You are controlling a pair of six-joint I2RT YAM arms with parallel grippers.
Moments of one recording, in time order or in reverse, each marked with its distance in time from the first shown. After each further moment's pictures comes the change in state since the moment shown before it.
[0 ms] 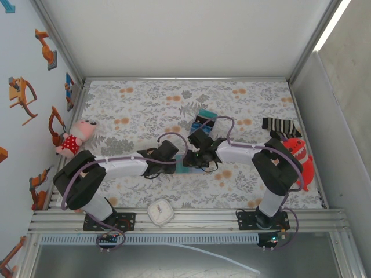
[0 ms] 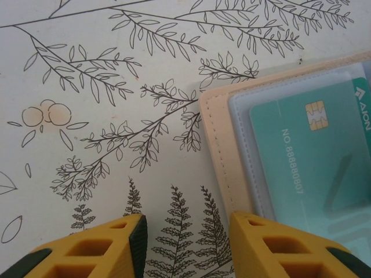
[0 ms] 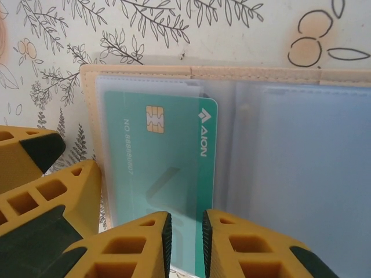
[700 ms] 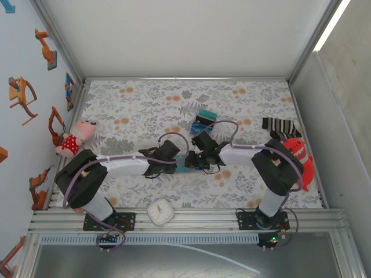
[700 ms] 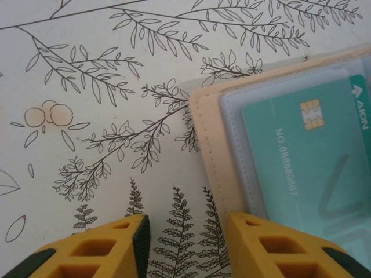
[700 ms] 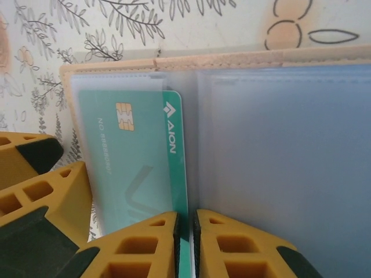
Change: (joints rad) left arm -0.008 0.019 0.024 -0.029 -0.016 0.000; right arm -0.029 -0.009 -0.108 0.179 -0.074 0.061
